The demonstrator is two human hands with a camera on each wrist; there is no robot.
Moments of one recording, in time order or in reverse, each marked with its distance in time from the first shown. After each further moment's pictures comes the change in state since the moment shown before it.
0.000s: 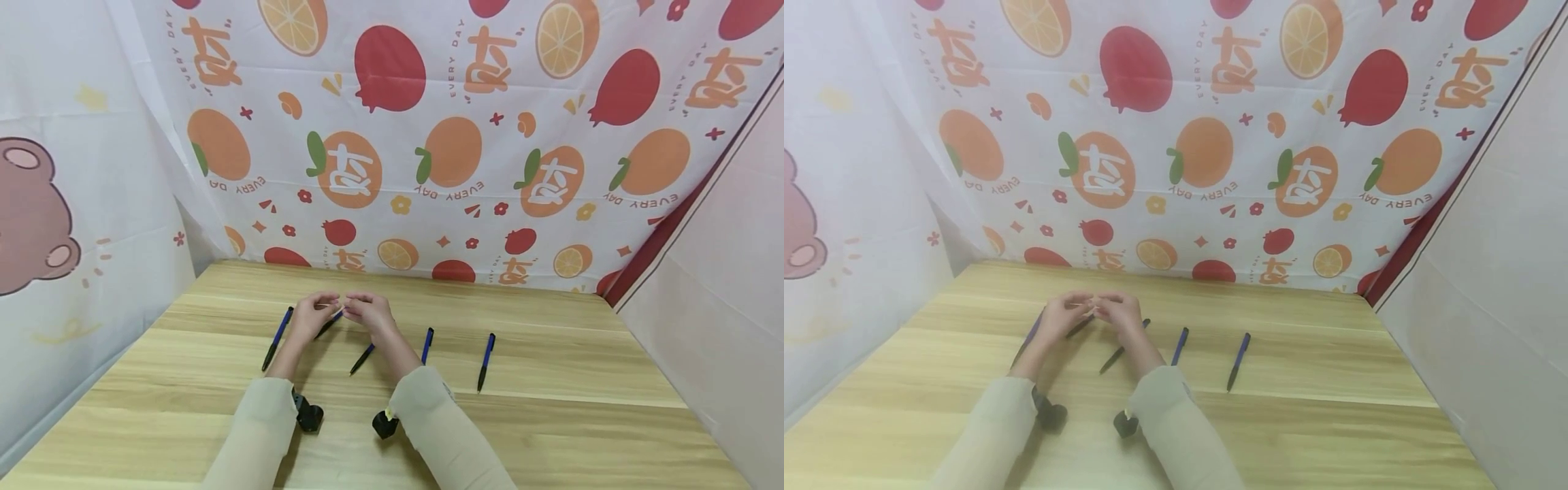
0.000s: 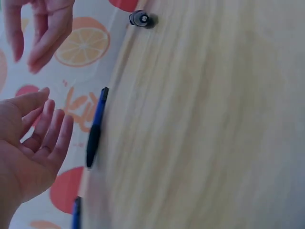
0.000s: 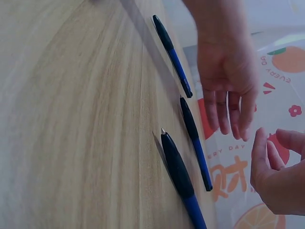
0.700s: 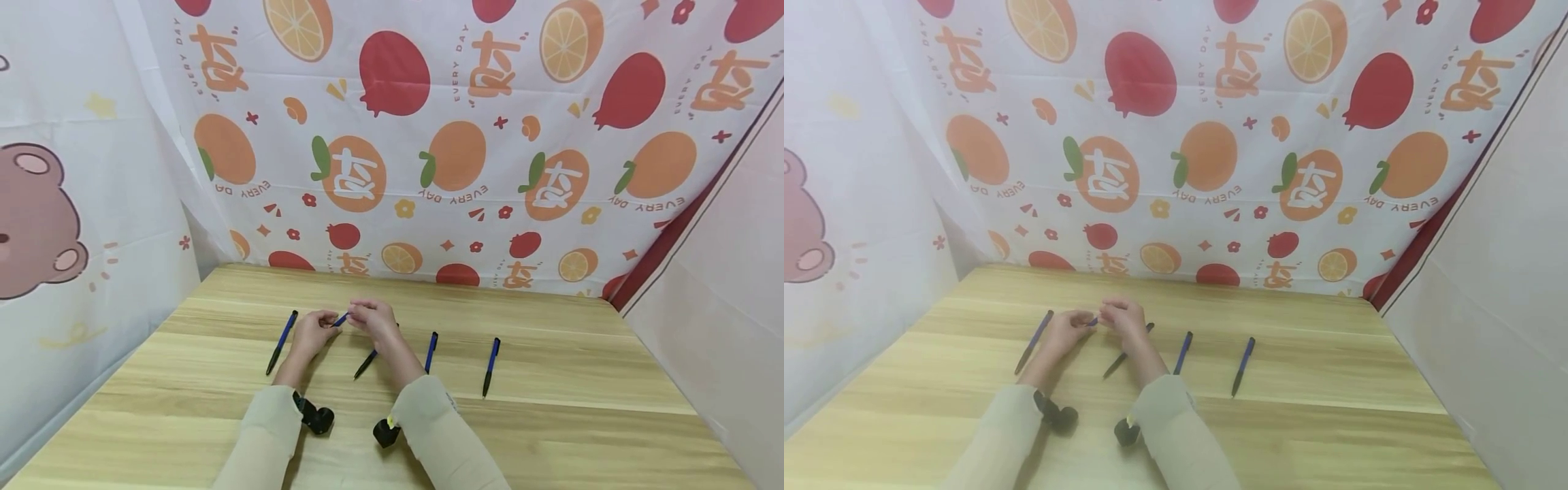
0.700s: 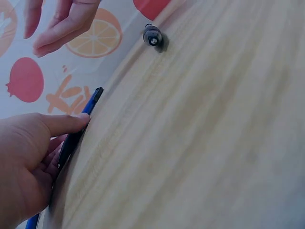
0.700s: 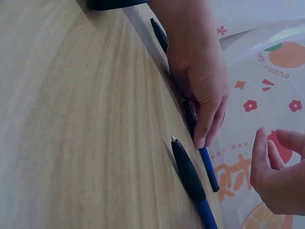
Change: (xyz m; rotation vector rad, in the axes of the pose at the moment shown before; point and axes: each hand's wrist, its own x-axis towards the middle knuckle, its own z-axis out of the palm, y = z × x) left_hand 0.001 -0.036 0.003 0.319 -0.003 0.019; right_hand 0.002 0.010 -0.002 0.068 0.005 0.006
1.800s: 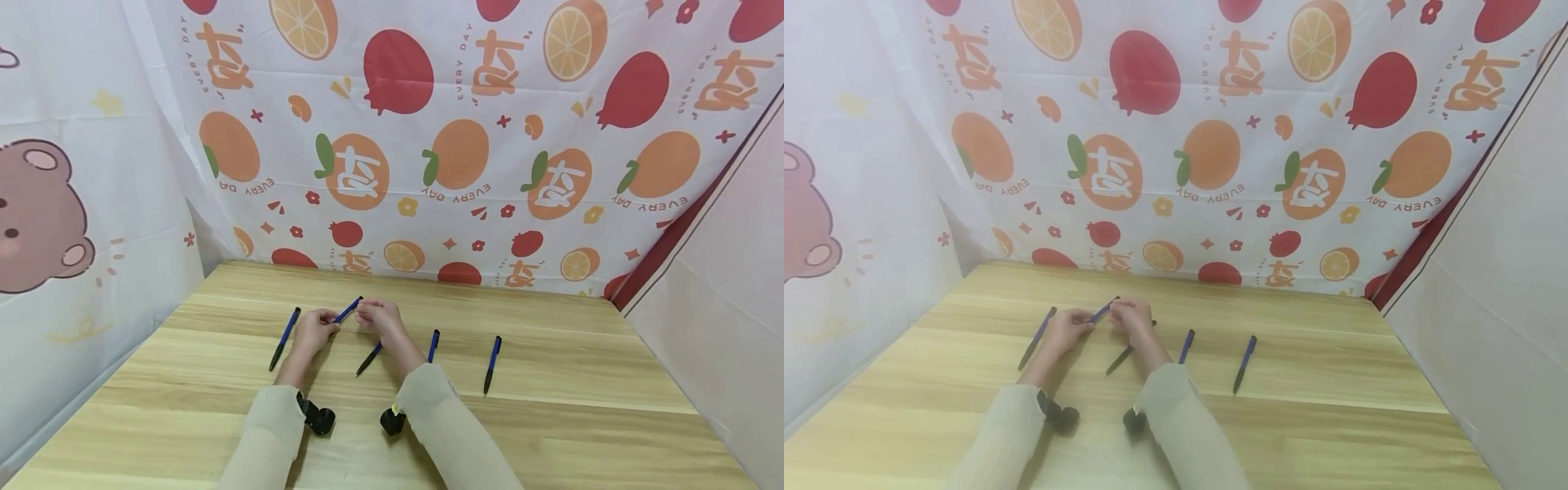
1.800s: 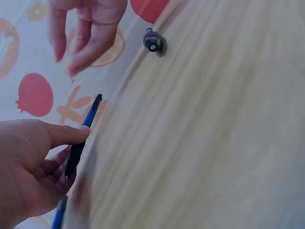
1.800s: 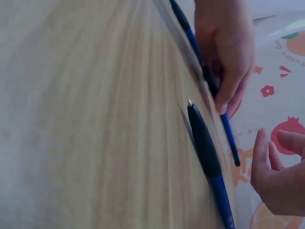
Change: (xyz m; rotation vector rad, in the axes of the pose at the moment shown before) left_hand -0.008 0.011 -0.005 0.049 0.027 -0.052; right_hand 0.014 0.006 -0.007 -0.059 0.090 0.065
